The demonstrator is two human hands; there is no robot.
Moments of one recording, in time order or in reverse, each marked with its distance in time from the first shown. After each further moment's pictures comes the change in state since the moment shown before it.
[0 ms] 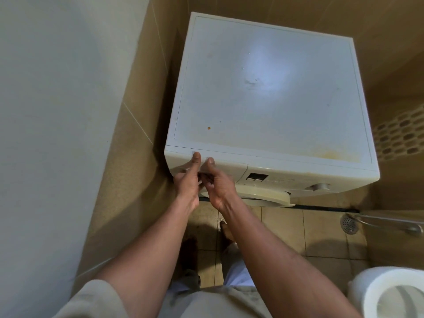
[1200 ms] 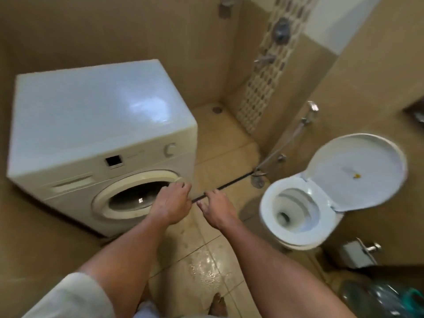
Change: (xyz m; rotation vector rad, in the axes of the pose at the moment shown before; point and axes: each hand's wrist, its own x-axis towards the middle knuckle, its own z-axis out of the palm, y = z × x) left_hand -0.272 -0.208 0.073 2.071 -0.825 1.255; right_hand -0.241 -0.051 -0.365 -1.581 0.525 -0.480
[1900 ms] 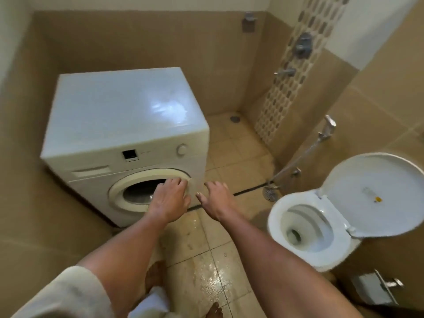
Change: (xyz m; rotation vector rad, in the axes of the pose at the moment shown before) left_hand -0.023 0.005 -0.004 0.012 0.150 -0.168; right_hand 0.001 -0.009 -0.032 -0.069 0.046 -0.206
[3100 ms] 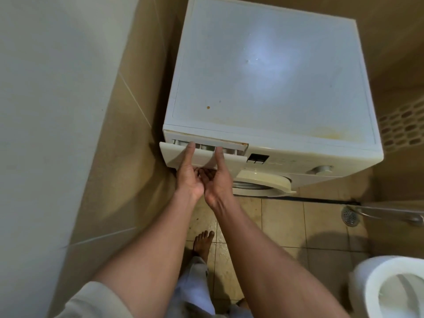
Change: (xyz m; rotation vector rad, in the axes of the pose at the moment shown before) left_hand 0.045 -0.321 0.035 -2.364 0.552 -1.333; right_hand 0.182 -0.336 0.186 1.903 -0.292 0.763
